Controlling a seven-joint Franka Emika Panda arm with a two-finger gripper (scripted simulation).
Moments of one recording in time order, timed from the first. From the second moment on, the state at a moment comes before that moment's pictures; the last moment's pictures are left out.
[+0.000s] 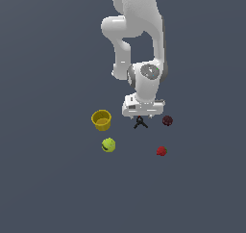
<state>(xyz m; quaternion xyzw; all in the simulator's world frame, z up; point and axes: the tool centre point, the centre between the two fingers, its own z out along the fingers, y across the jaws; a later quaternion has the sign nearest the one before) -0.081 0.096 0.061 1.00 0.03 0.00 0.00</state>
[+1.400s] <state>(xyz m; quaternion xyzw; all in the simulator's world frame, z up) -0.083 0.097 0.014 1.00 0.03 0.00 0.00</state>
